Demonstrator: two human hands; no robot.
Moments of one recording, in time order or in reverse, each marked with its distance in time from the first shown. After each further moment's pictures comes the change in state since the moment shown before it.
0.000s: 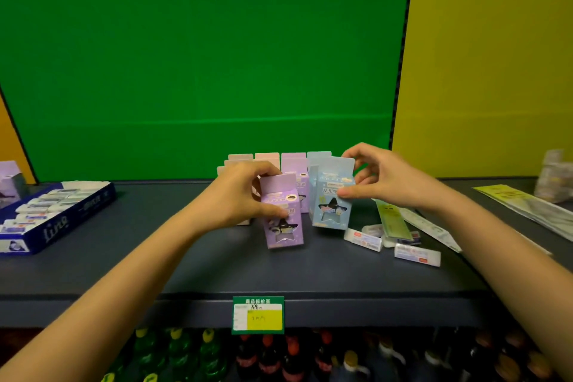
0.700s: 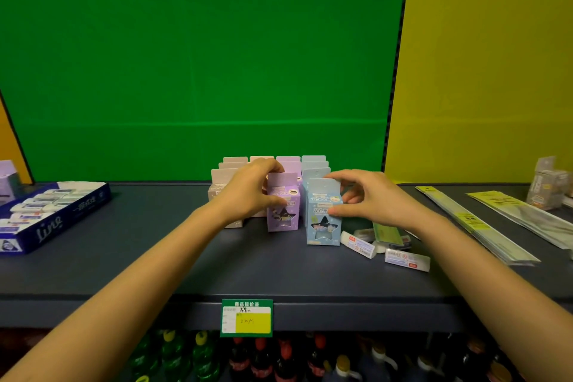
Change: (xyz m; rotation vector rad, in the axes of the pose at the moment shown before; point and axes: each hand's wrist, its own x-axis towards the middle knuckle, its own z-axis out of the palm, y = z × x) left_hand 0.035 -0.015 0.029 0.074 0.015 -0.056; right_hand 0.001 0.021 0.013 -0.095 -0.031 -0.035
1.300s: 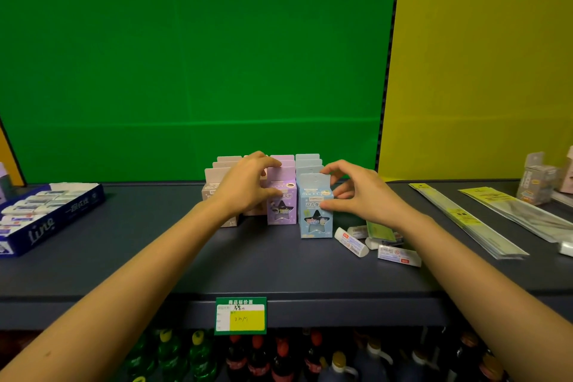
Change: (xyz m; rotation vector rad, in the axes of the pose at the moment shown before) left_hand 0.015 -0.008 0.007 0.123 0.058 0.026; right_hand 0.004 0.007 0.007 0.088 0.100 -0.017
